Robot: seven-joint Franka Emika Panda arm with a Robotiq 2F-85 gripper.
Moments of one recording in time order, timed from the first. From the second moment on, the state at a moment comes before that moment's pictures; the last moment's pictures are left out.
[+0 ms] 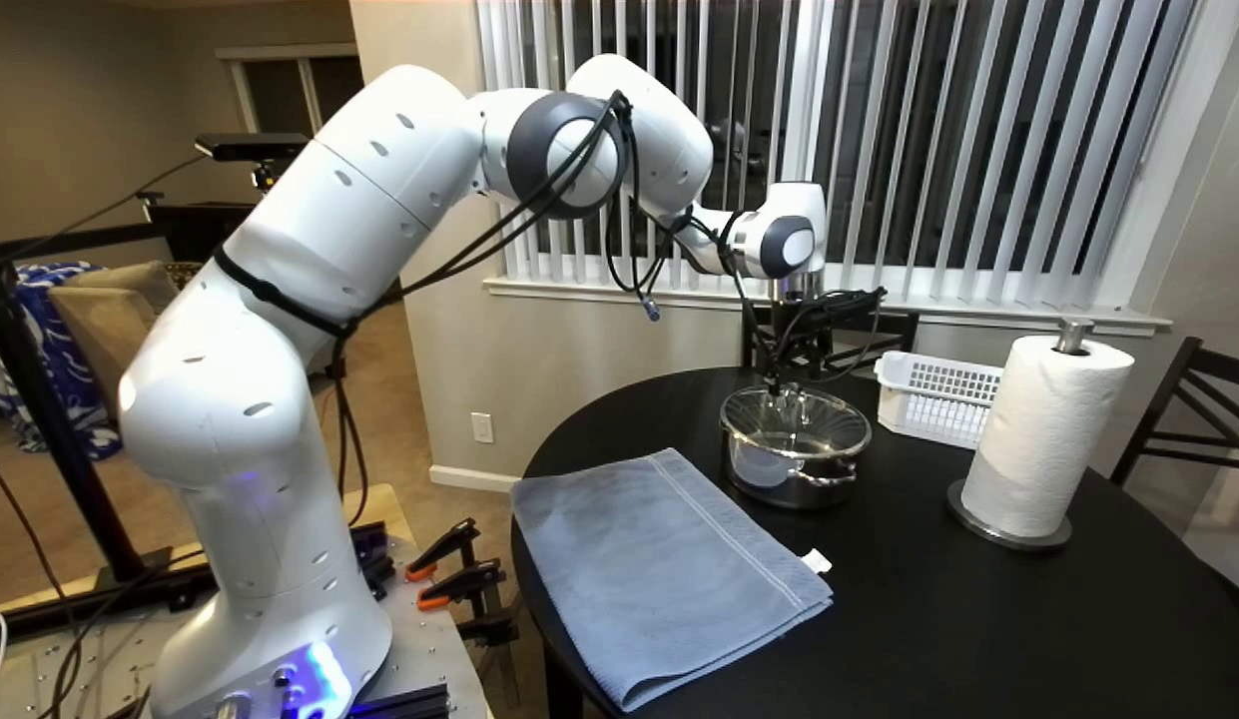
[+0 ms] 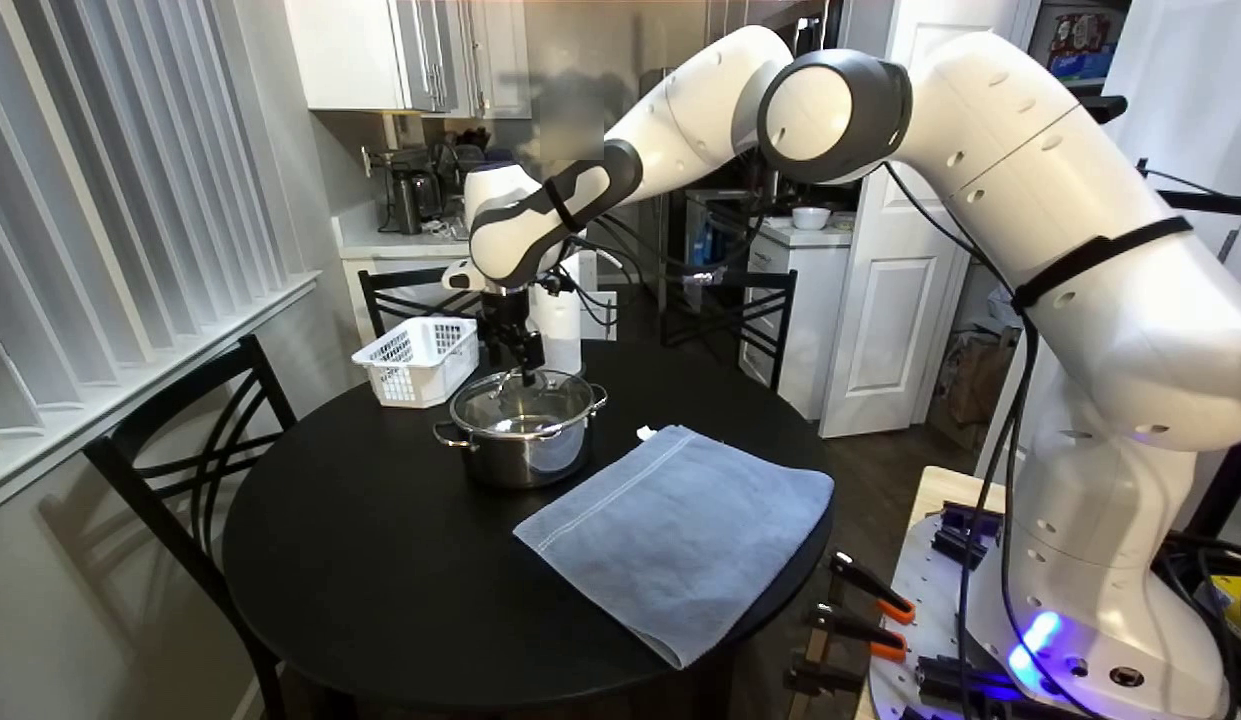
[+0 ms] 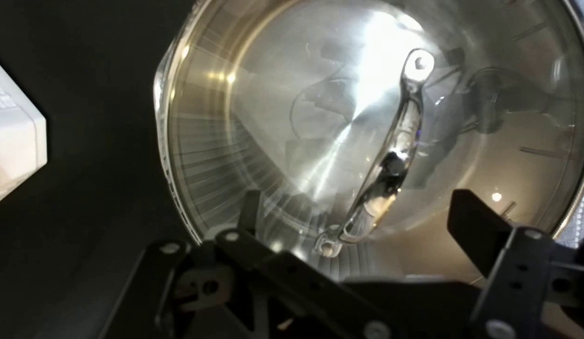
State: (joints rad) arm -0.03 0.79 0.09 -1.34 -0.19 2.21 -1.29
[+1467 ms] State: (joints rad) arm -0.06 0.79 0.09 -1.34 -0.10 2.20 -1.23
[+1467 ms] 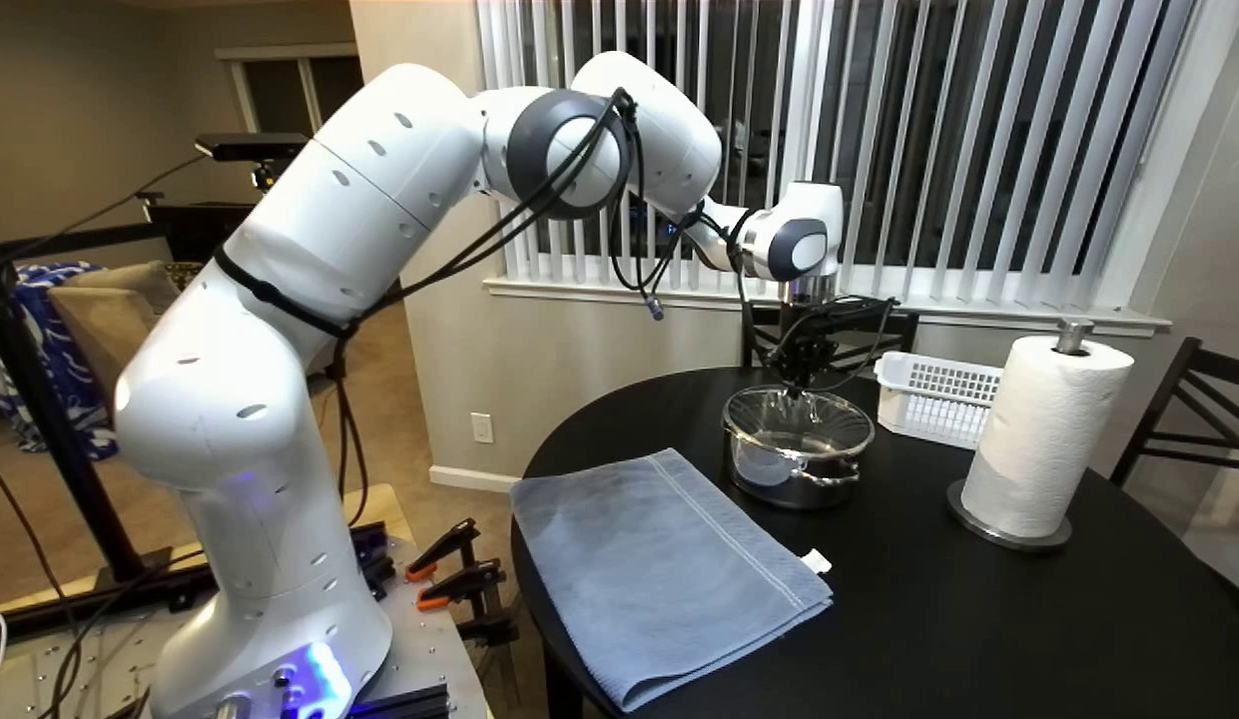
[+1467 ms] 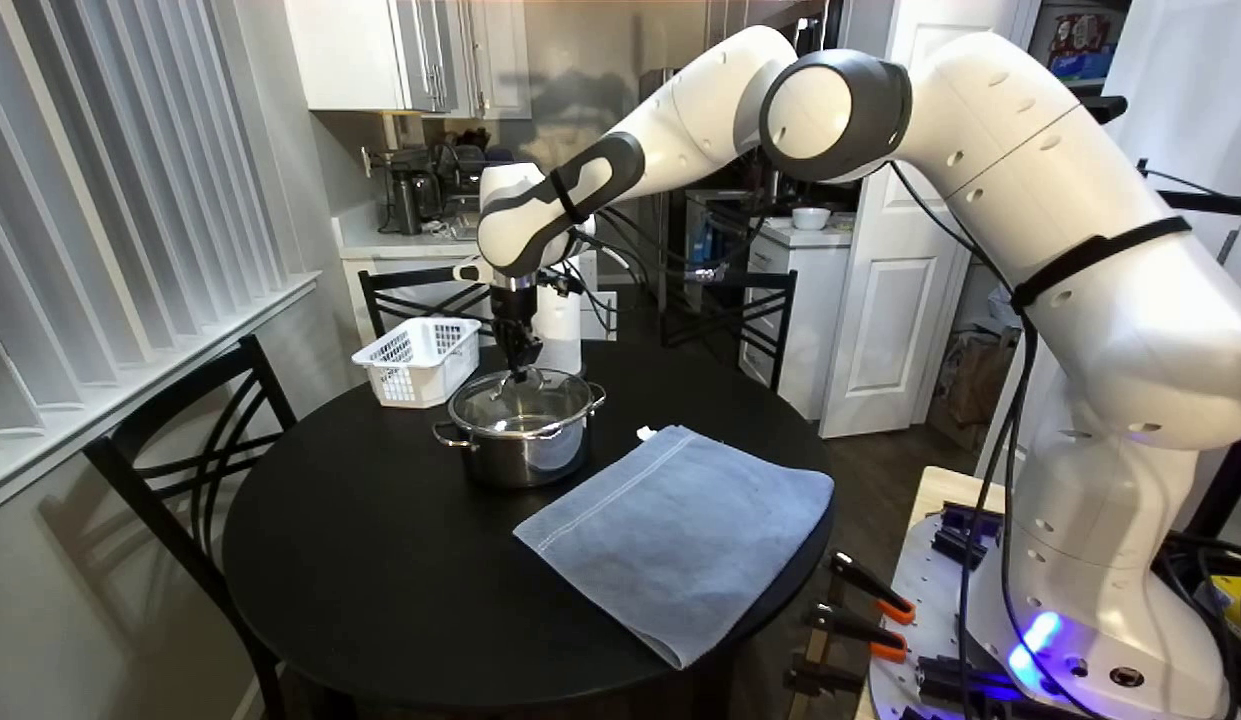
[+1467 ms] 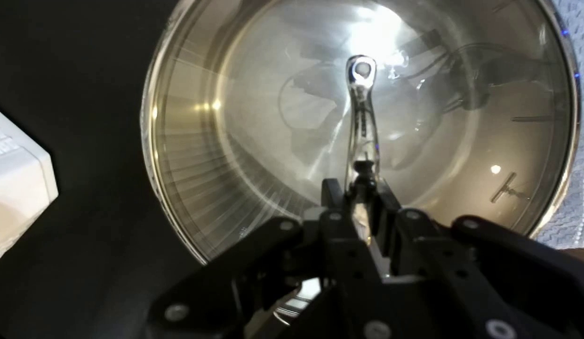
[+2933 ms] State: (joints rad) arm -0.05 0.33 0.08 -1.95 -0.12 2.42 -1.21
